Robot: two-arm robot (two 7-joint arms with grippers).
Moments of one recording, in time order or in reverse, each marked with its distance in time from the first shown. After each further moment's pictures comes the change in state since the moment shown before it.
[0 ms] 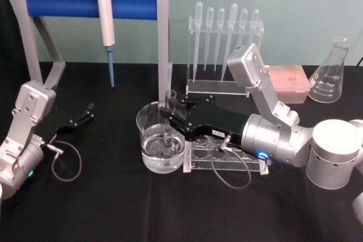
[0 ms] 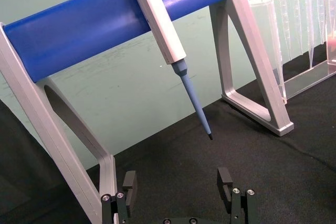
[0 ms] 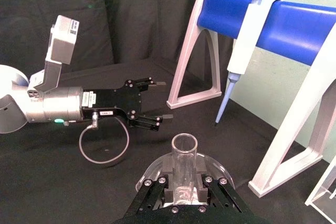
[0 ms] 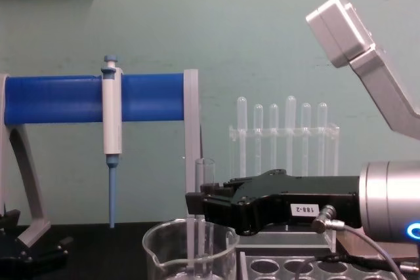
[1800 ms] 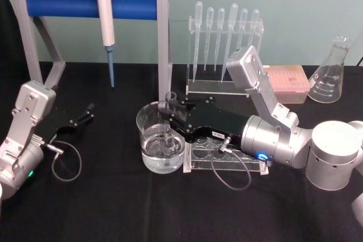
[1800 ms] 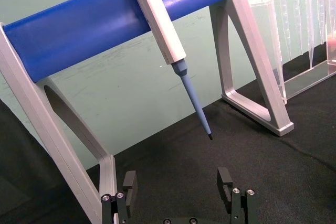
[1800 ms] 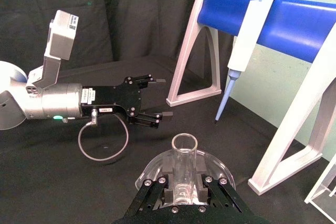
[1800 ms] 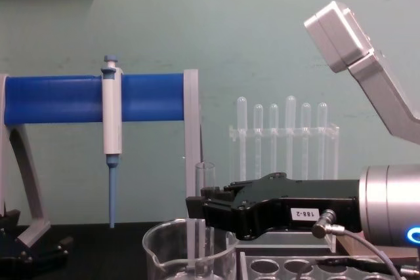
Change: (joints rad) left arm 0.000 0.000 0.000 0.000 0.000 0.000 0.000; right arm -0.006 -0.005 0.005 0.003 -0.017 0.000 0.004
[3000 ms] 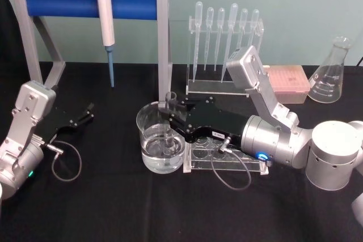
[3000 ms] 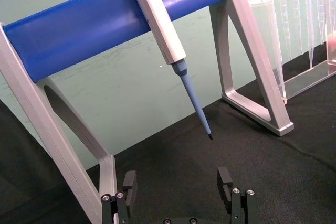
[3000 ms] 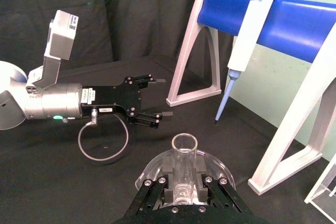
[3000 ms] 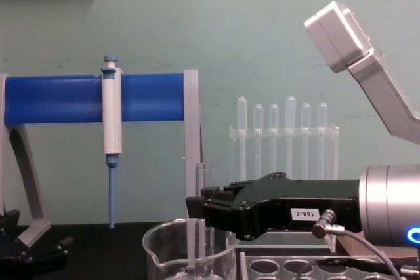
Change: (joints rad) left arm 0.000 0.000 0.000 0.000 0.000 0.000 0.000; right arm 0.000 0.000 0.000 0.000 0.000 0.000 0.000
